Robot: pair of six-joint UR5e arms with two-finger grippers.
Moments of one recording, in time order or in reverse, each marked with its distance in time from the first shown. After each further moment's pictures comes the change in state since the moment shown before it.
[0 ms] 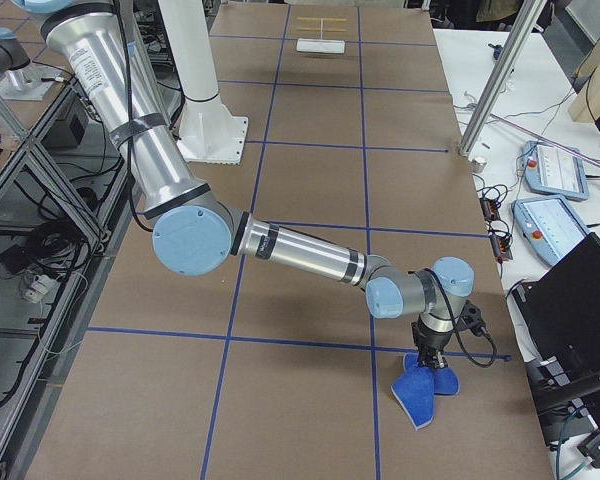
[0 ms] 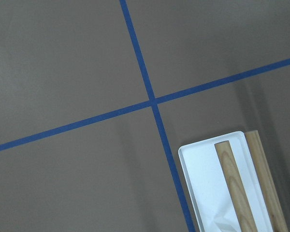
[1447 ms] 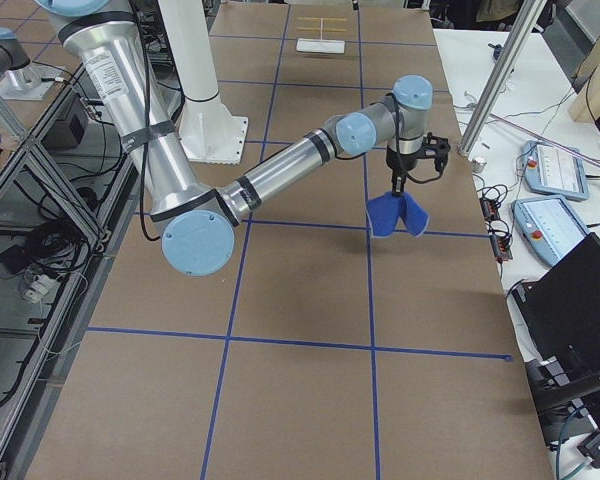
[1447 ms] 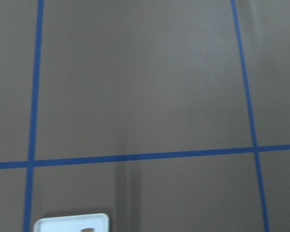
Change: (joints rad) left arm 0.214 -0.180 -0.086 -0.316 -0.127 -0.897; right arm -0.245 -0.051 0.987 -0.559 0.194 0.946
